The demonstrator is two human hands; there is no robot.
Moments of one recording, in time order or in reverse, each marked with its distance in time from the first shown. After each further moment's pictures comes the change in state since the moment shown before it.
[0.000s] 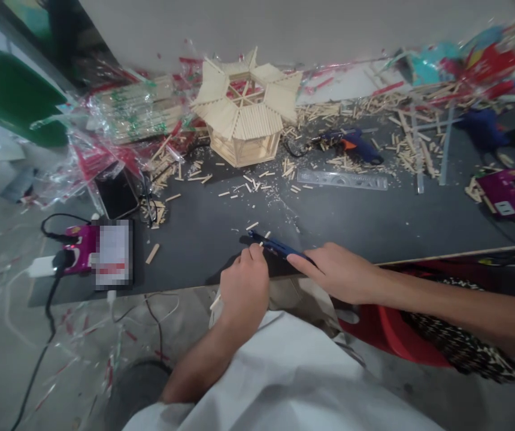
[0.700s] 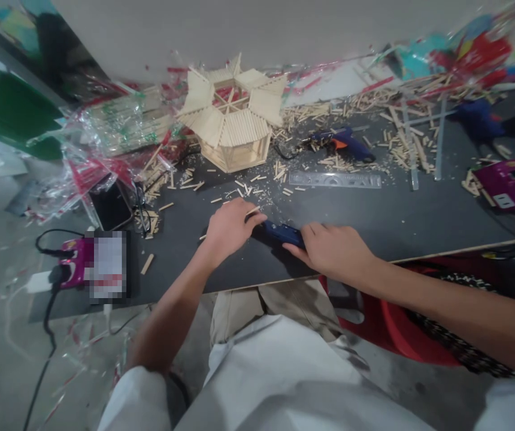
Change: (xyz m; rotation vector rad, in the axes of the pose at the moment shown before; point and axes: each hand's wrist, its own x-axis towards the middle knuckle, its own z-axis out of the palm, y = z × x) left_hand 0.110 -0.030 -0.031 -0.245 0.130 0.382; right_hand 0.017 0.015 0.000 -0.395 0.322 0.079
